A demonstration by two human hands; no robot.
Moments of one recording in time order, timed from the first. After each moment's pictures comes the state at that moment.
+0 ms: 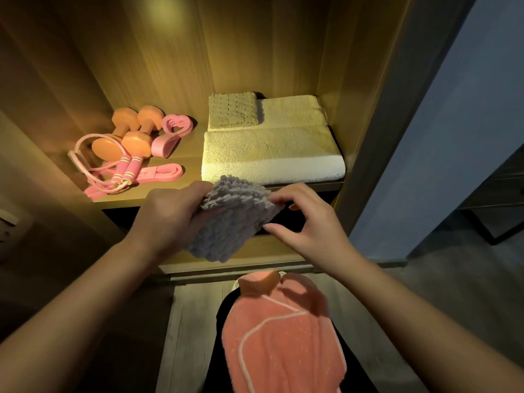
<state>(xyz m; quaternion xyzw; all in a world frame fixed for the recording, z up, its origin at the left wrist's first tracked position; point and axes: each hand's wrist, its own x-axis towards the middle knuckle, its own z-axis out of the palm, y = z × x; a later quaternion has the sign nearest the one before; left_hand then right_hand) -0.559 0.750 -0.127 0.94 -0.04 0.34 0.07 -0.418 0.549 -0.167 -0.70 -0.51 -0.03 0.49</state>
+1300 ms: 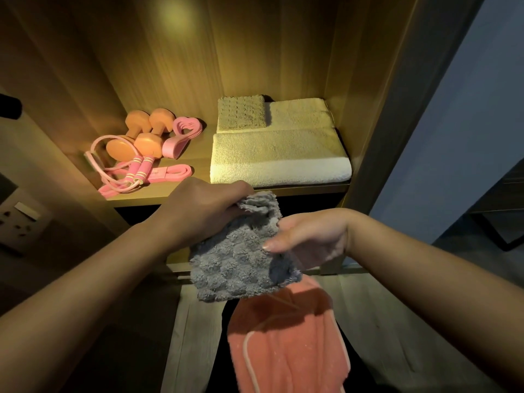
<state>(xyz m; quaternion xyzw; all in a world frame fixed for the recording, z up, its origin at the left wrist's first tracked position) -0.540 0.736 -0.105 0.95 -0.15 0.29 0.01 -0.411 0.561 -0.126 -0.44 -0.37 0.74 0.35</state>
